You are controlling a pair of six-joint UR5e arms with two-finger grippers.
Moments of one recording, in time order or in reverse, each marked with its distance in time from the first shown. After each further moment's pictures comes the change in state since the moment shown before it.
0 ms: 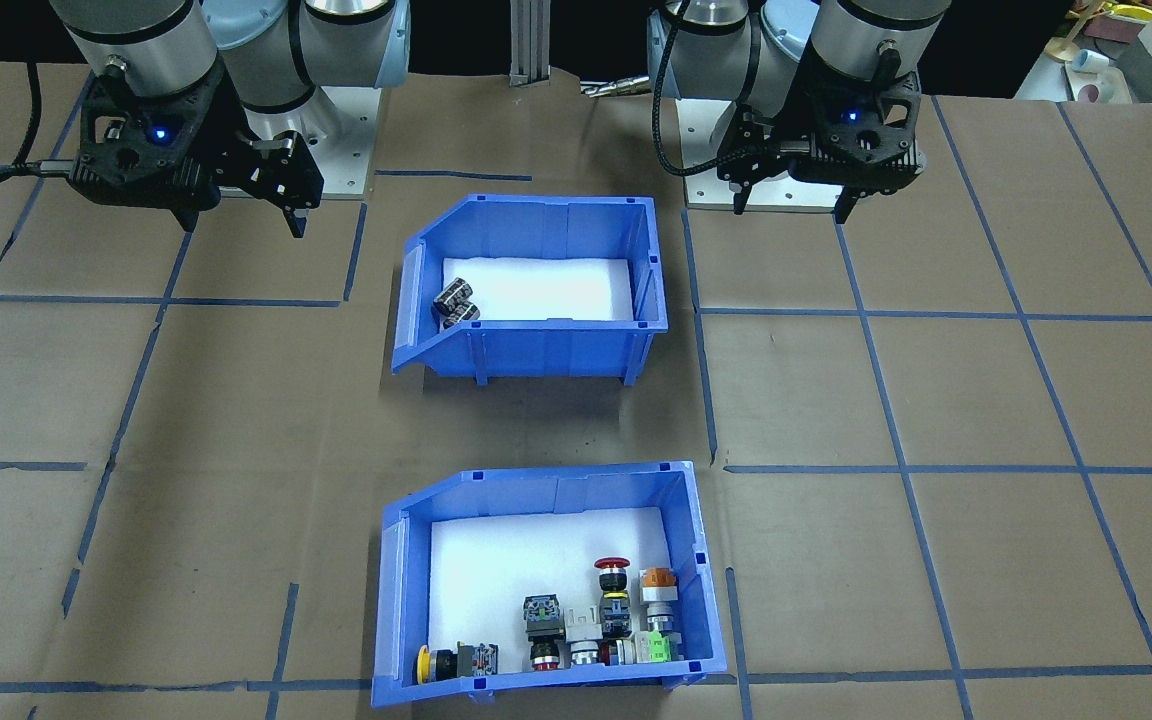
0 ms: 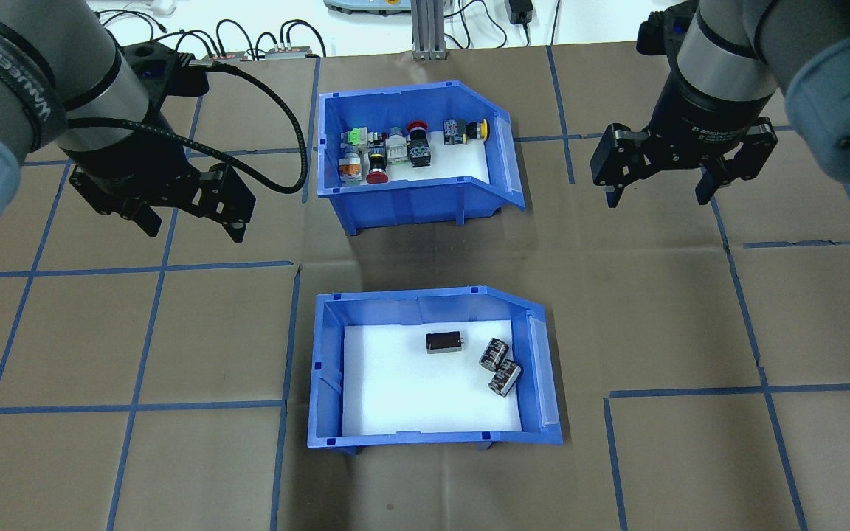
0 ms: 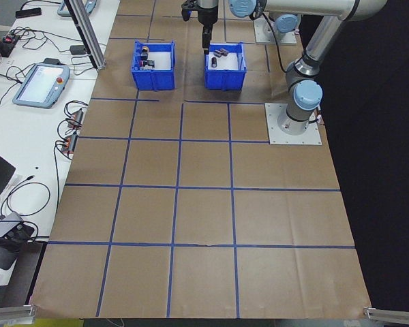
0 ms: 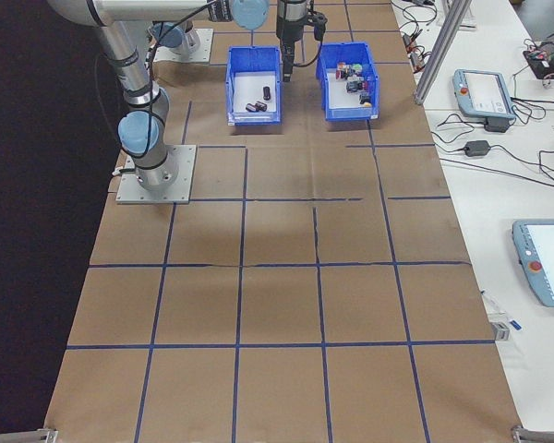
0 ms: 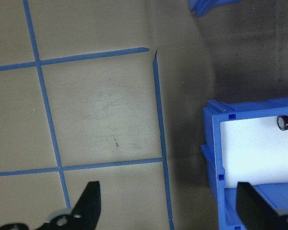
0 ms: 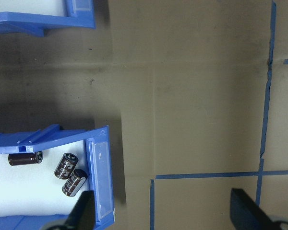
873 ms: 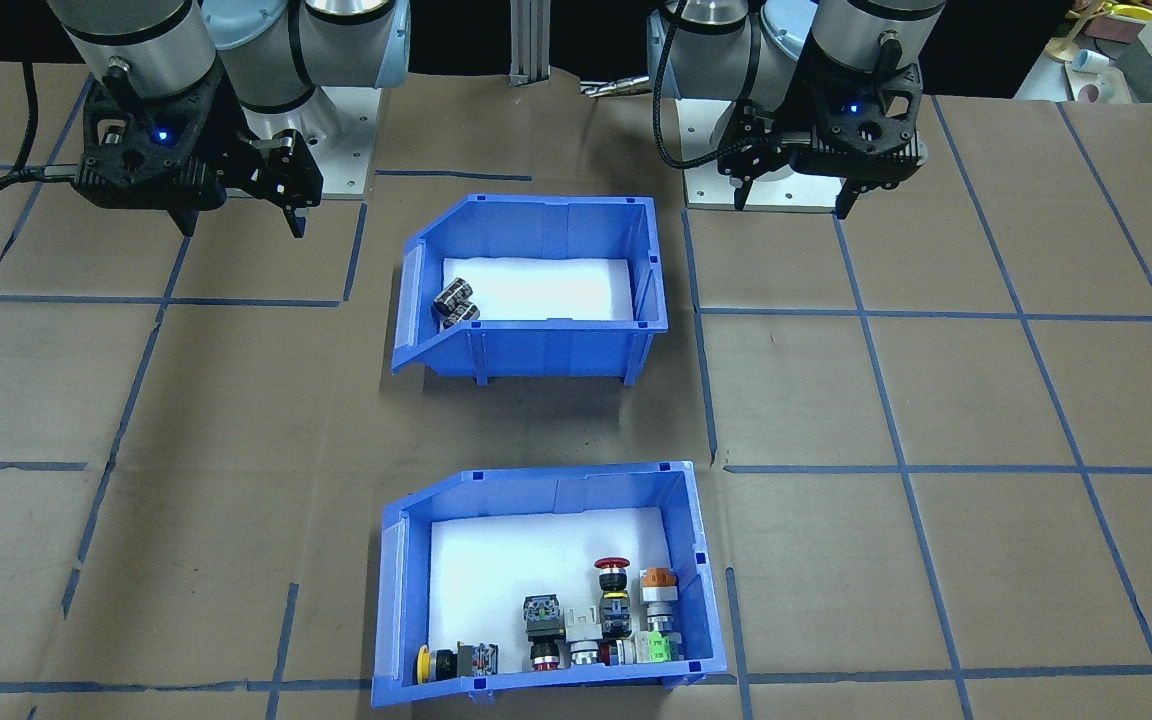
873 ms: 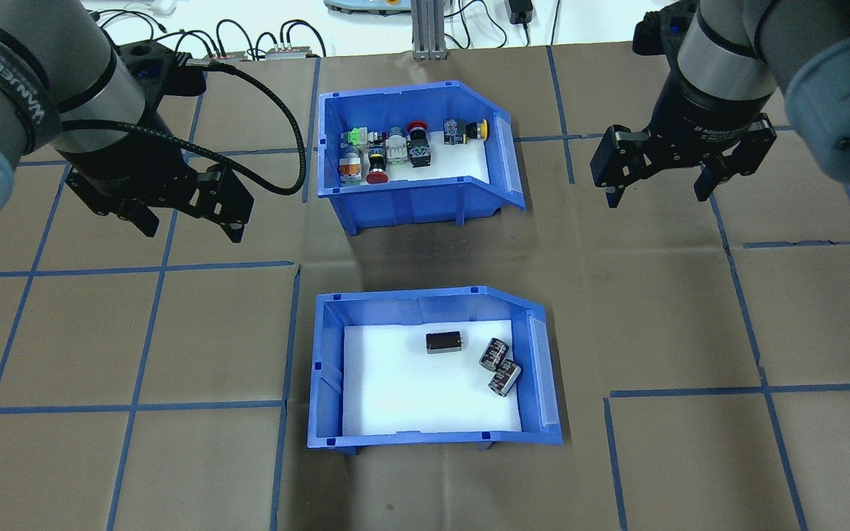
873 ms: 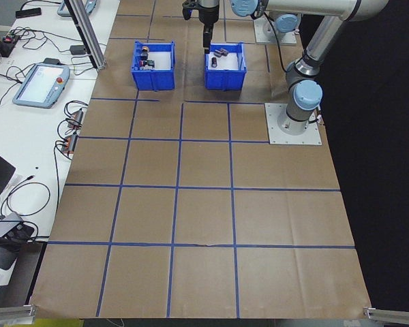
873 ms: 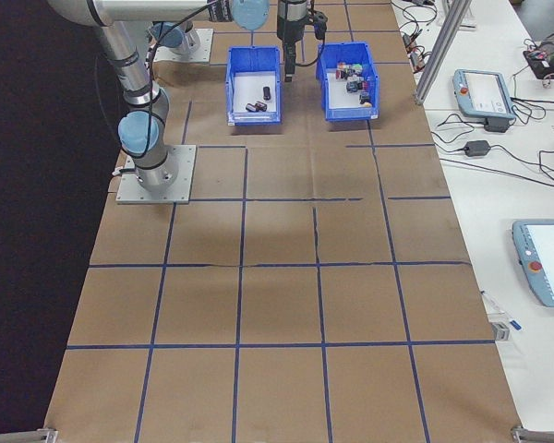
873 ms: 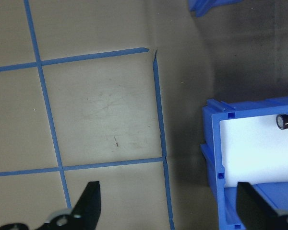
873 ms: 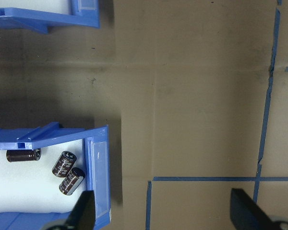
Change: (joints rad) left arm 0.000 0.007 -0.001 0.000 -0.002 -0.002; right arm -0.001 0.000 0.001 -0.005 -0.002 -0.031
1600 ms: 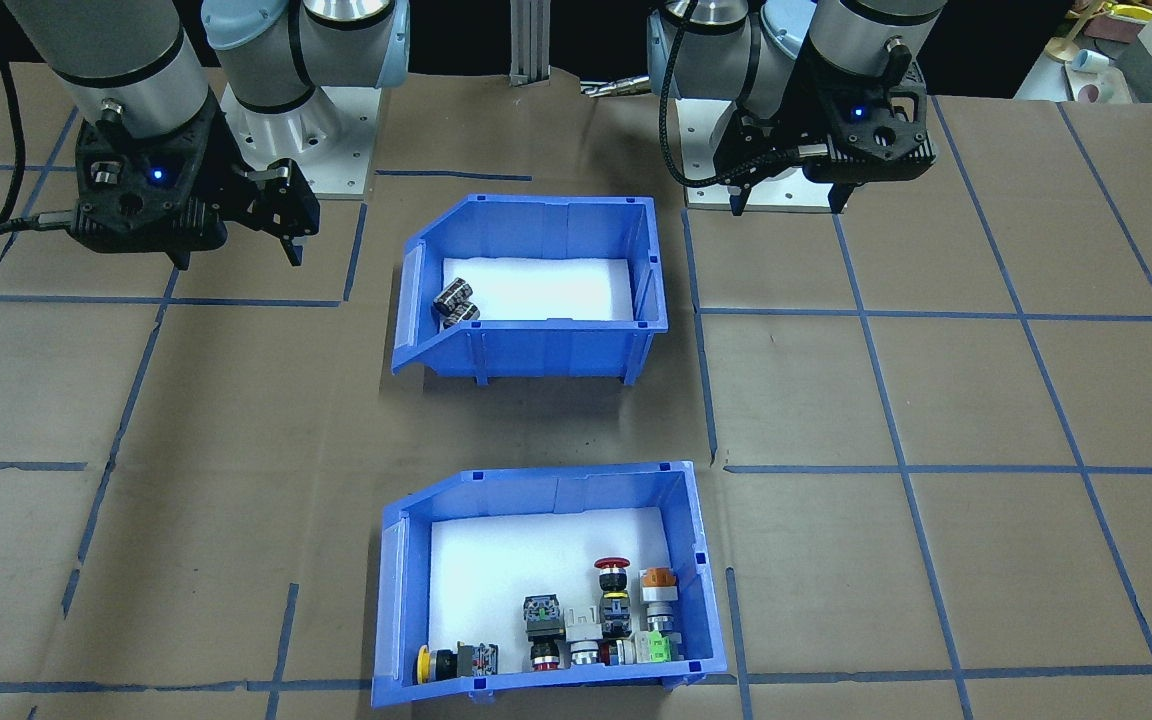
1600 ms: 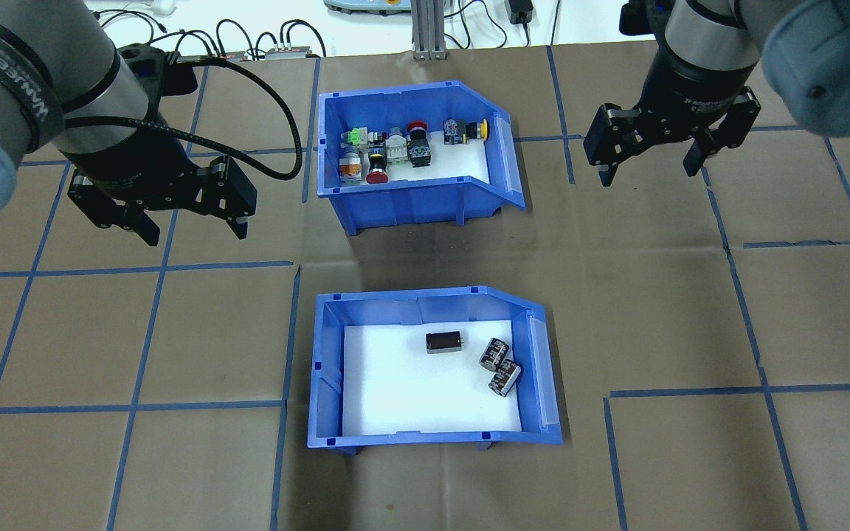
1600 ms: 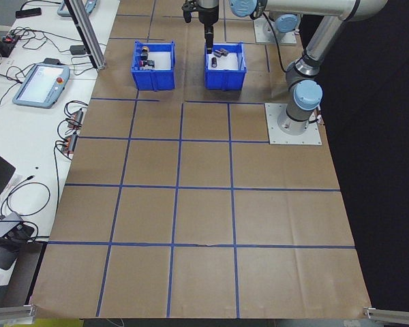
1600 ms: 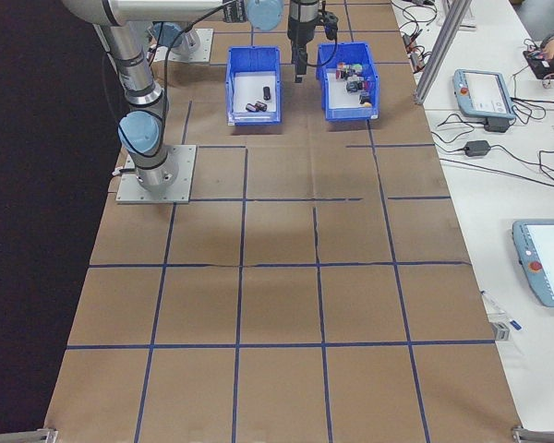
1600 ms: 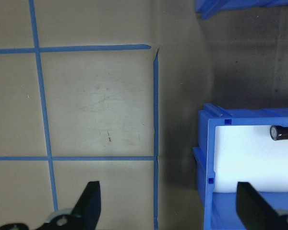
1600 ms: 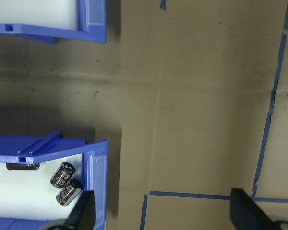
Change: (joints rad) left arm -0.001 0.000 0.002 -0.012 -0.005 -0.179; right arm 0.003 0.107 -0.107 0.003 0.006 -0.076
